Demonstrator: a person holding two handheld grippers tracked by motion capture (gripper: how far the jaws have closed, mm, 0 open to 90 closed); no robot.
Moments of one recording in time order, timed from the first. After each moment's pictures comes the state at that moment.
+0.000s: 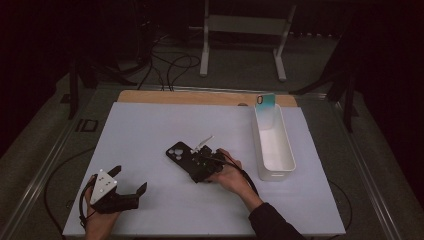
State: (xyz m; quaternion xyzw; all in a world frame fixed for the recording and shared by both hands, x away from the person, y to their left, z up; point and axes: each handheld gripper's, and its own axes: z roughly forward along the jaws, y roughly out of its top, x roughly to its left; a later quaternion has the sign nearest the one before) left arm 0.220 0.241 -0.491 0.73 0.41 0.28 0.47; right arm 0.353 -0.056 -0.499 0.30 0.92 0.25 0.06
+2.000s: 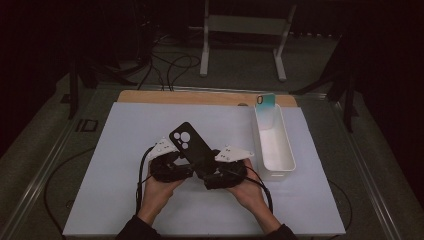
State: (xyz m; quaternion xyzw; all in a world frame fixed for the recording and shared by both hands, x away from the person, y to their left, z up) left arm 0.286 0.107 -0.436 0.74 0.38 0.07 0.55; right arm 0.287 -0.106 -0.443 0.28 0.82 0.48 0.16
